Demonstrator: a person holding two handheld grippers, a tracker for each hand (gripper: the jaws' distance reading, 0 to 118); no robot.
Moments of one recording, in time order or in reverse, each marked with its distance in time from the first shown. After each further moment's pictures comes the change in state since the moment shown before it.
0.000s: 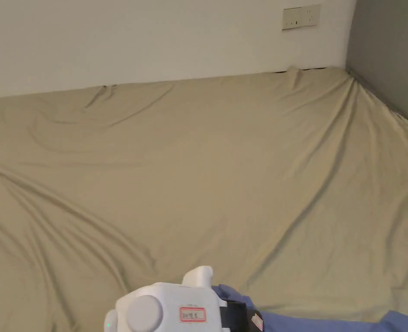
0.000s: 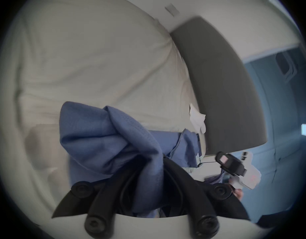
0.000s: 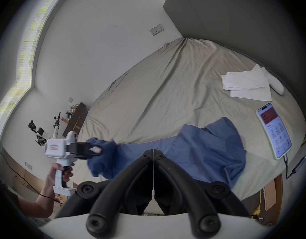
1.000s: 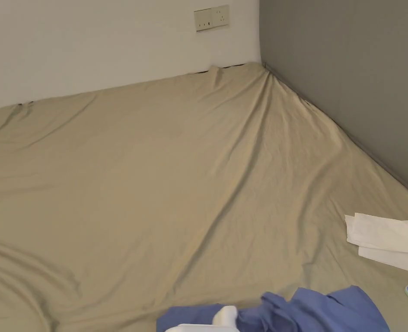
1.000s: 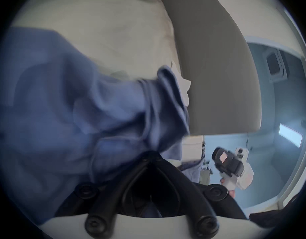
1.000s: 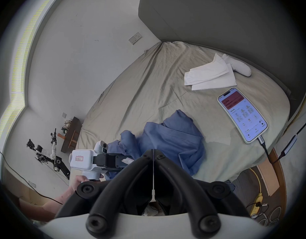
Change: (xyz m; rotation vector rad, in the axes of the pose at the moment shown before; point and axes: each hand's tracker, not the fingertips) left arm 0.035 -0.056 -0.151 -0.244 -0.296 0.025; right arm 0.068 -0.023 0.049 0.048 -0.067 -0.141
